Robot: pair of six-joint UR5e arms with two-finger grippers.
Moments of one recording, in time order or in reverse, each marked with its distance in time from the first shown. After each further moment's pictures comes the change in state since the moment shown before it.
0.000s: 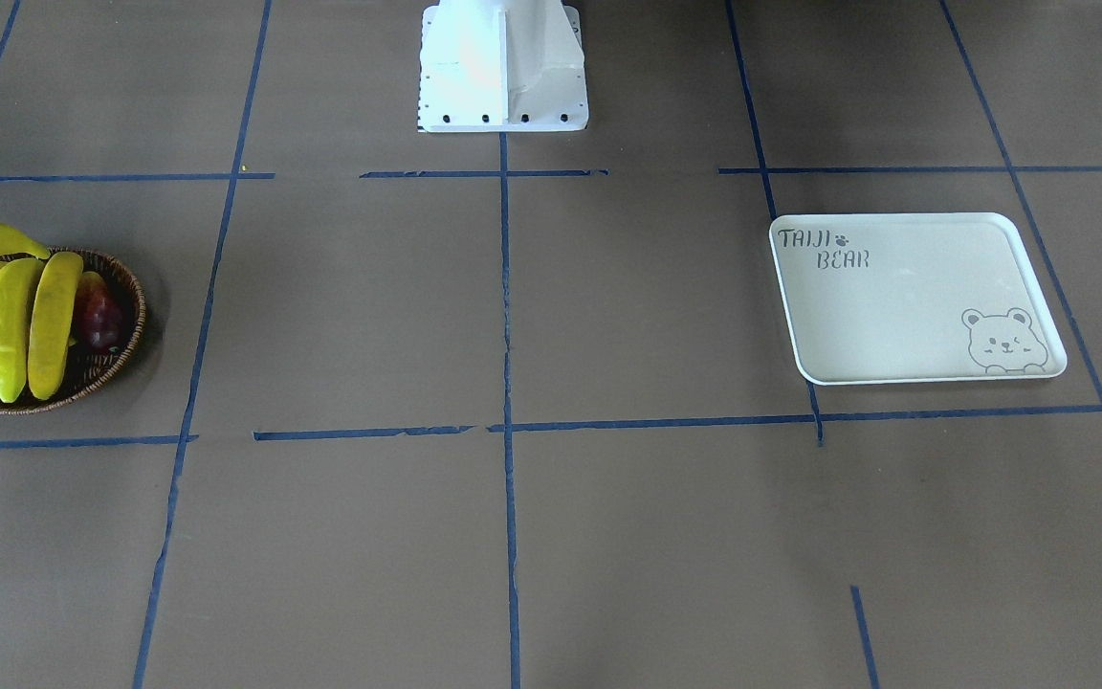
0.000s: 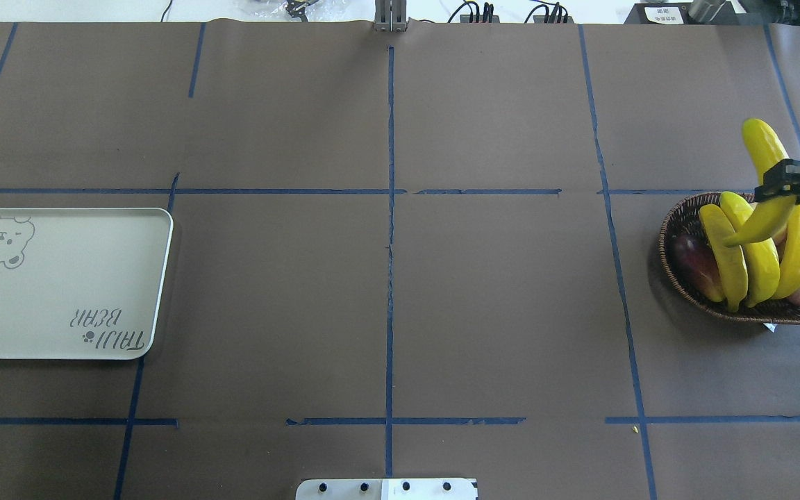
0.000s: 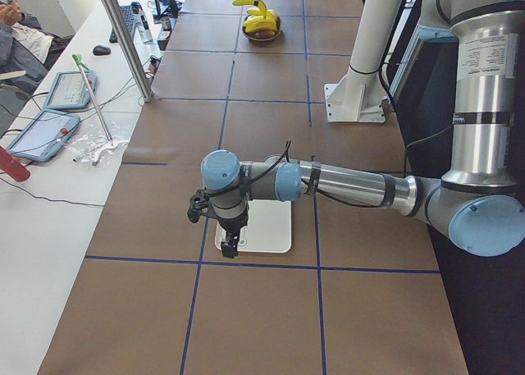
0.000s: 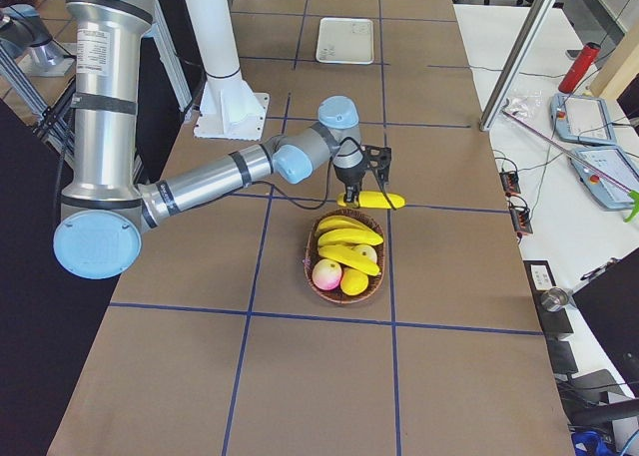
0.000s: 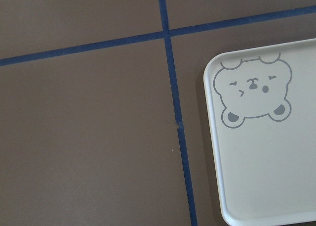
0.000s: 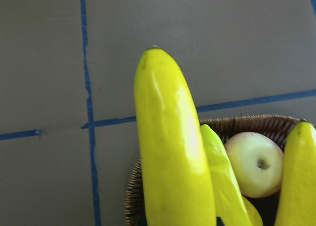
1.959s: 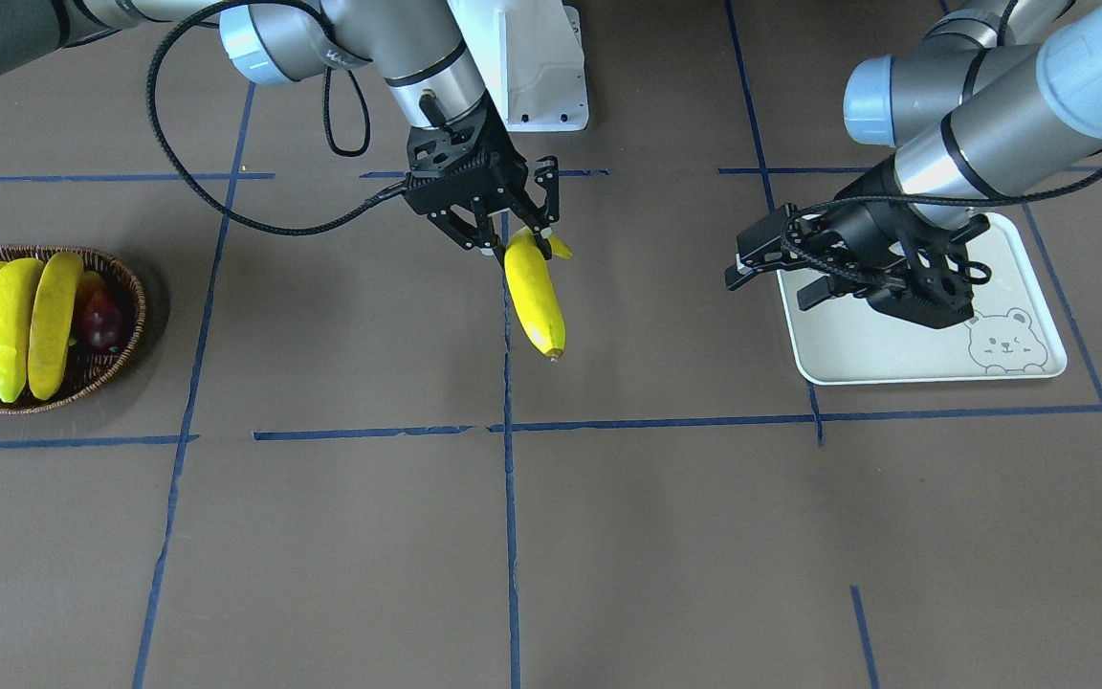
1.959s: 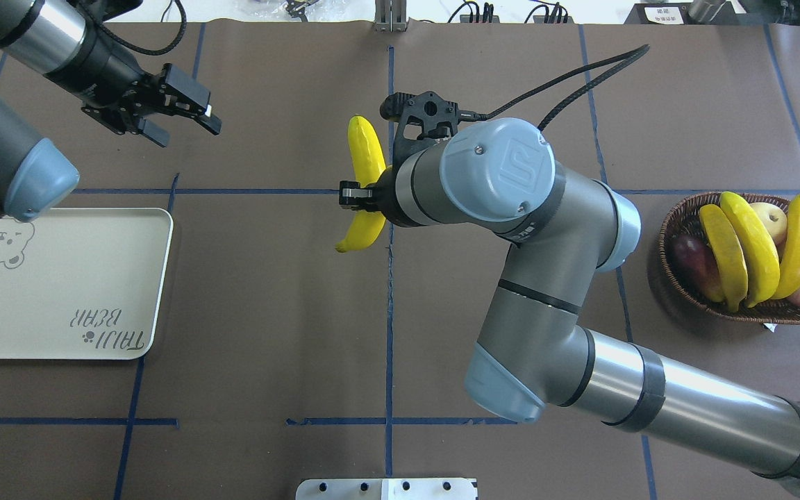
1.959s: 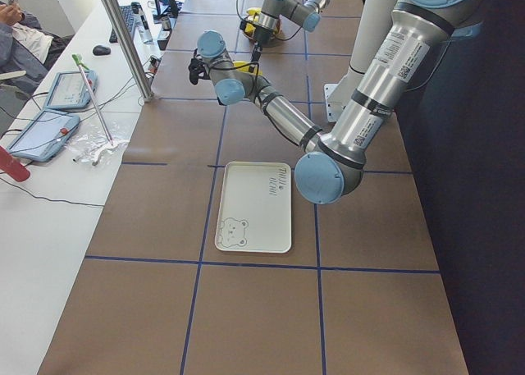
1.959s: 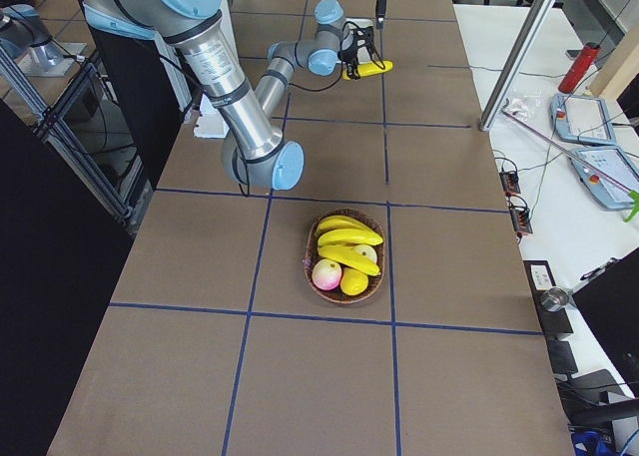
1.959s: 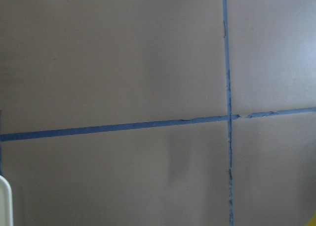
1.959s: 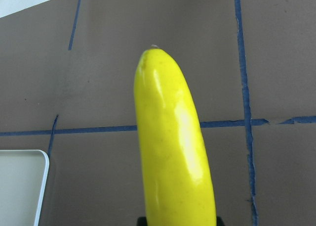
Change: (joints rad) left arm 0.532 -0.533 0.077 -0.640 -0.159 -1.364; right arm -0.606 0.791 -0.289 0.007 -0.460 0.458
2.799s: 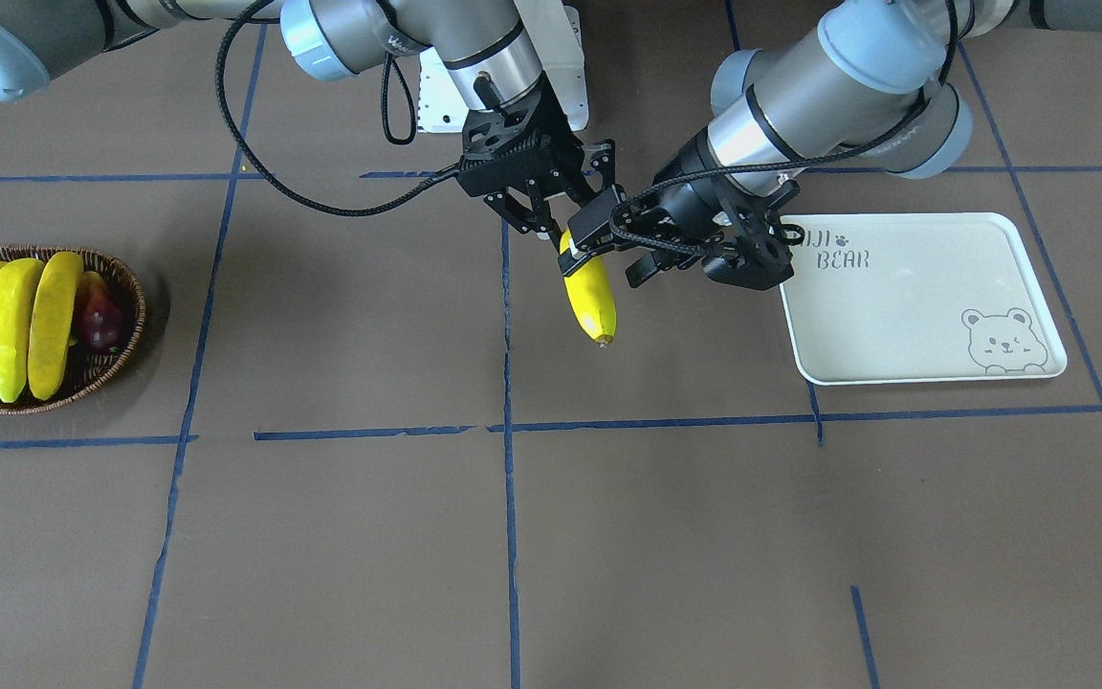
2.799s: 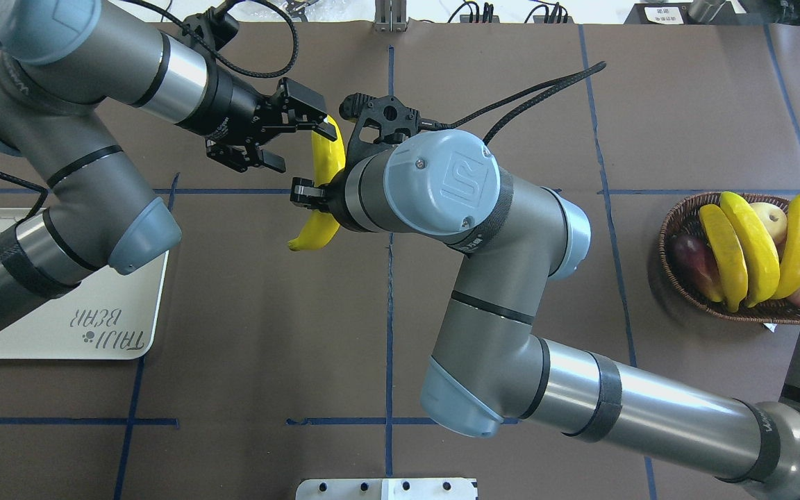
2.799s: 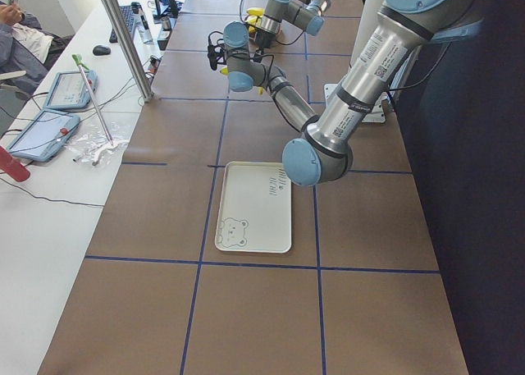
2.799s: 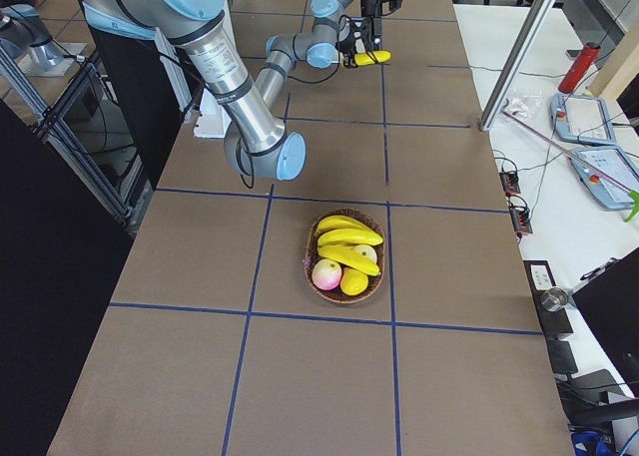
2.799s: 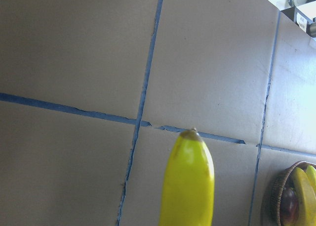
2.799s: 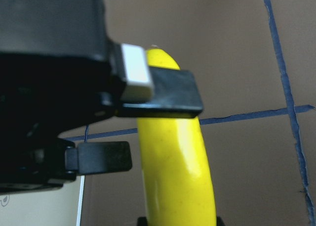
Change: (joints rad) left arm 0.184 -0.109 0.047 -0.208 0.243 -0.414; right arm -0.036 0.056 -0.048 0.056 -0.039 0.085
